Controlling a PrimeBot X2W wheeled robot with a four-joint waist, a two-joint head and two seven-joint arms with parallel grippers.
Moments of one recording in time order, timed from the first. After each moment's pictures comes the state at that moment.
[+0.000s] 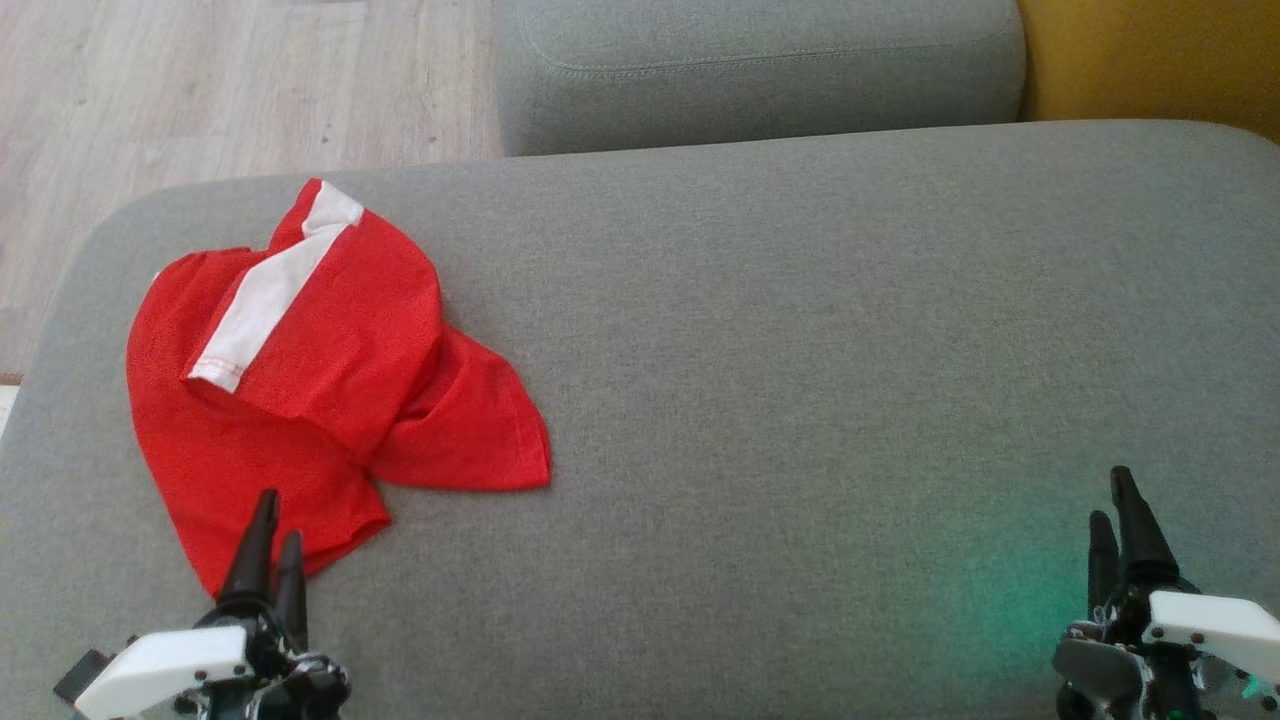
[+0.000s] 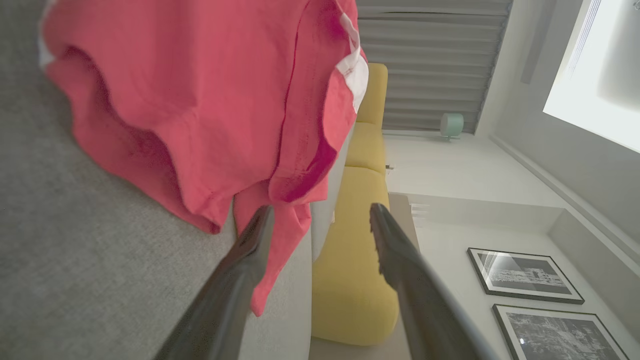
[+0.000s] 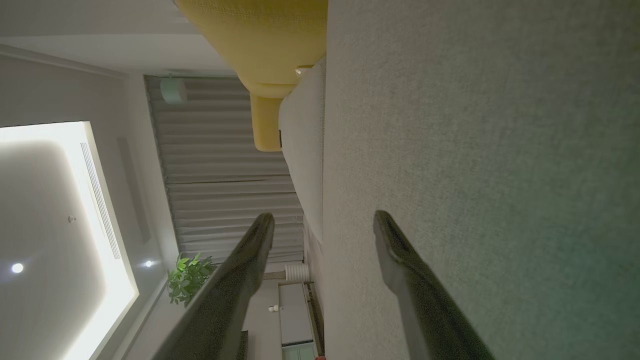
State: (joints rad) left arm 0.02 0.02 0.07 0.33 -1.60 -0.12 0.07; right arm 0.00 -0.04 -0.12 0.35 1.57 0.13 0.08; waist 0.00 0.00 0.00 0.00
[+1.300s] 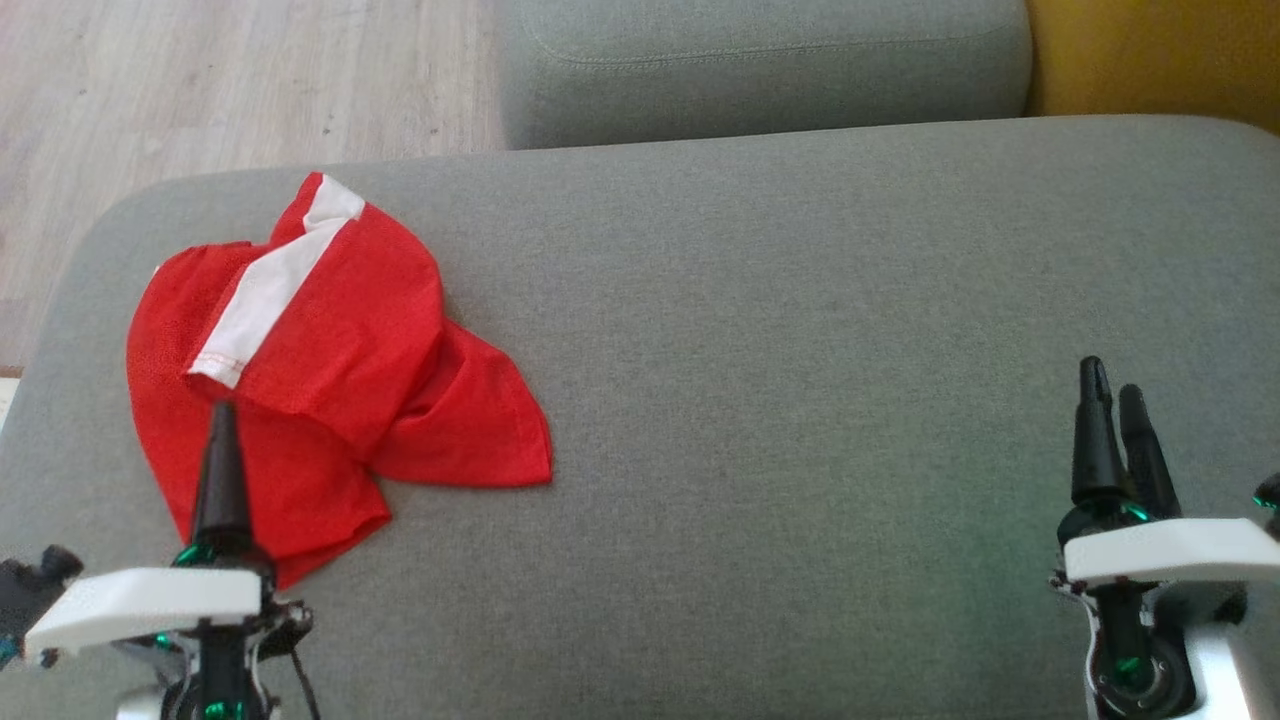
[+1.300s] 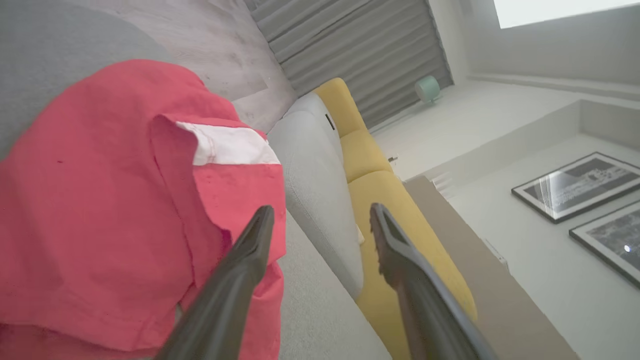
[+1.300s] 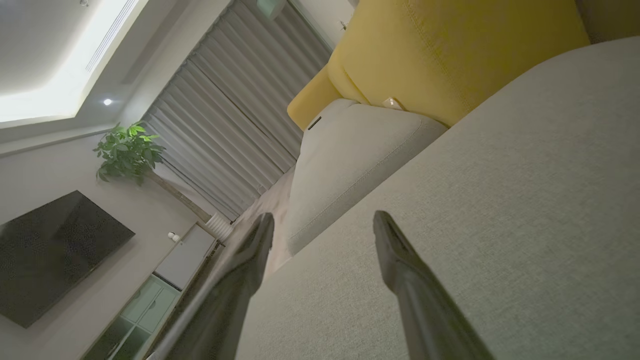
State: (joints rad) left arm 0.01 0.02 0.10 0.10 -1.10 -0.10 -0.05; right arm -0.03 -0.04 -0.07 0.13 0.79 0.13 -0.04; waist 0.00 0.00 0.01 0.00
